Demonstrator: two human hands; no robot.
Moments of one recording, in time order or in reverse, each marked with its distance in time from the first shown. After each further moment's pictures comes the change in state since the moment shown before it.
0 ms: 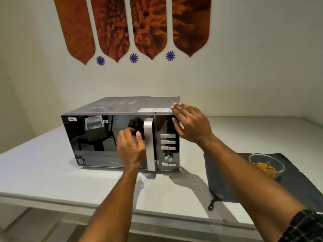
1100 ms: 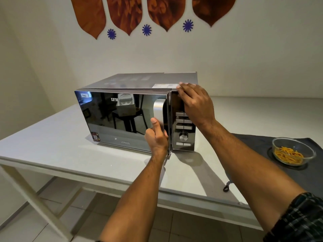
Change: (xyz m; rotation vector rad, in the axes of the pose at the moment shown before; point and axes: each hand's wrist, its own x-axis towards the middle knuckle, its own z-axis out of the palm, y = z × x) left_hand -0.047 0.023 0.019 -0.688 -0.116 -0.542; right_hand 0.004 -0.034 0.051 0.031 0.150 0.101
